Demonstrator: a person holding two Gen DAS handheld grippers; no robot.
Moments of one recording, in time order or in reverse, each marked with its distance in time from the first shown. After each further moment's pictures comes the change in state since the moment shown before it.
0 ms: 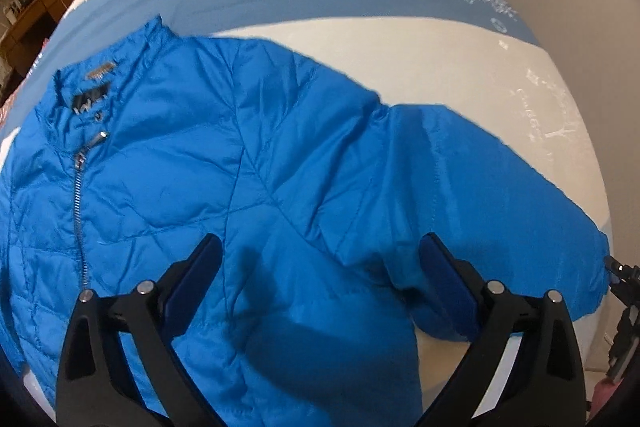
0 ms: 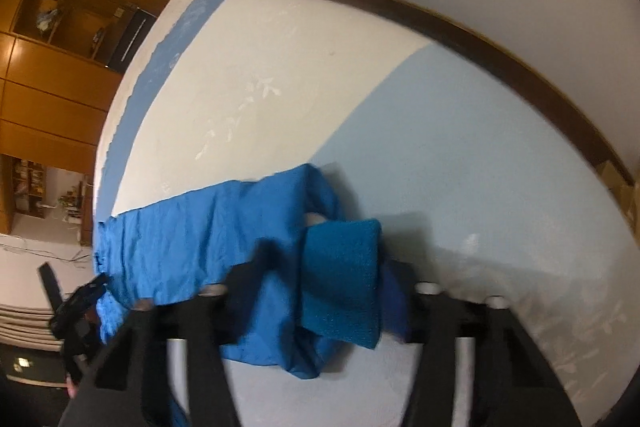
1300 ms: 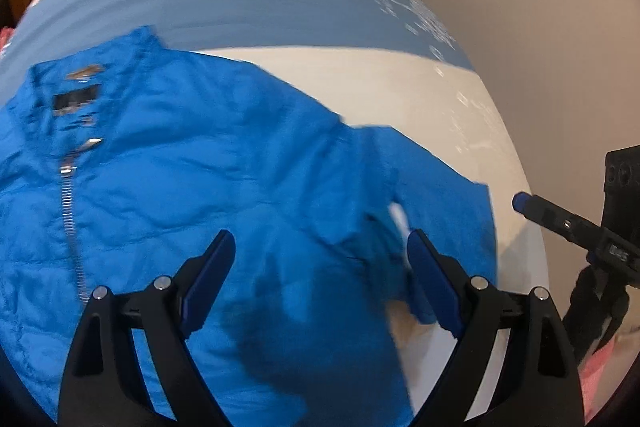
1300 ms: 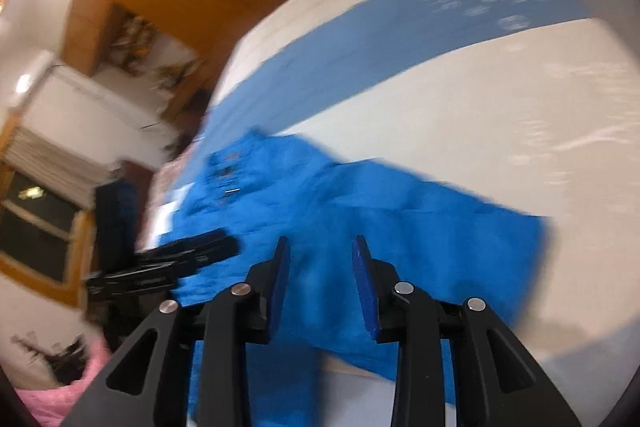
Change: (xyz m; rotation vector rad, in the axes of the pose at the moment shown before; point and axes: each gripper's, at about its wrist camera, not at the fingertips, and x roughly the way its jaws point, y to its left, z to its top) left arm -0.044 0.032 -0.004 0.034 -0.033 -0.308; right arm 0.050 0.282 -0.053 -0.526 0.063 0.163
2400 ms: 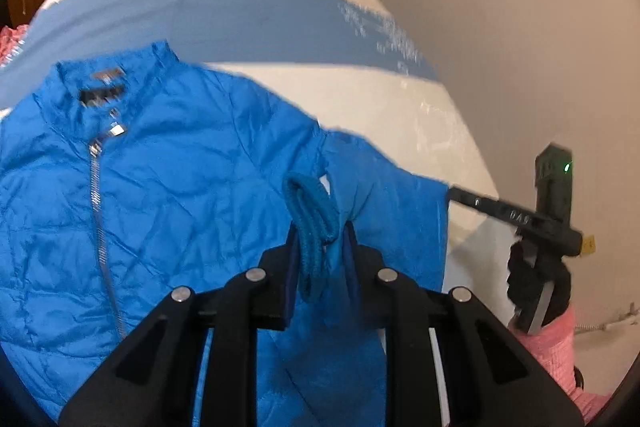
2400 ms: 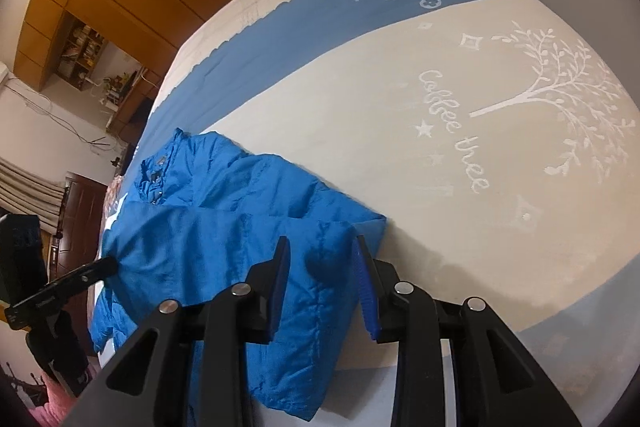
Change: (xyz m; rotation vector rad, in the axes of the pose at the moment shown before) left arm -0.080 0.012 -0.028 -0.008 -0.114 -0.061; right arm 0.018 -0.032 -0.012 0.066 0.002 -0.090
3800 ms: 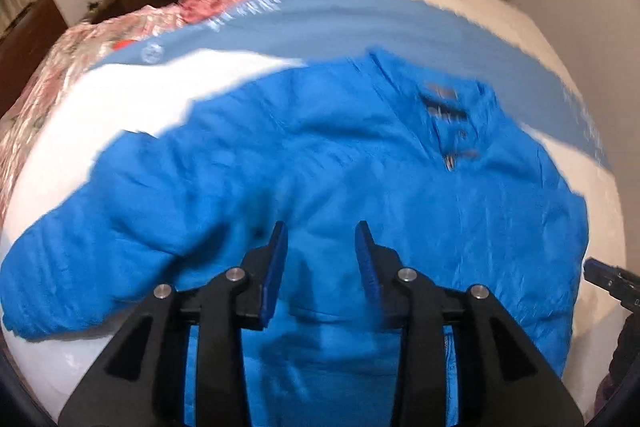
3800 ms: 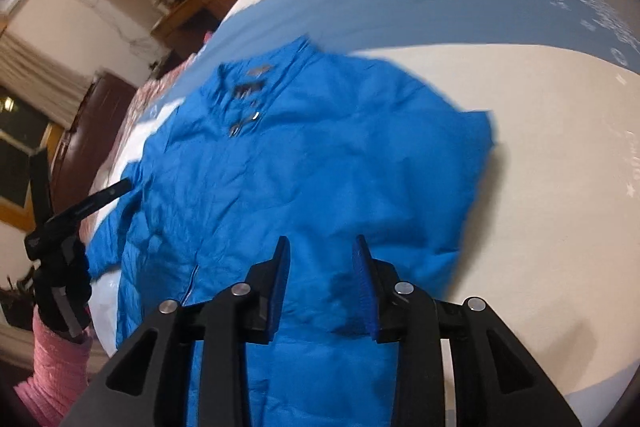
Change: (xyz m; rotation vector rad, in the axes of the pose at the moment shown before) left arm -0.066 0.207 -0.021 -0.285 -0.083 0.530; right arm 0.113 0.189 -0.028 -0.327 0.232 0.026
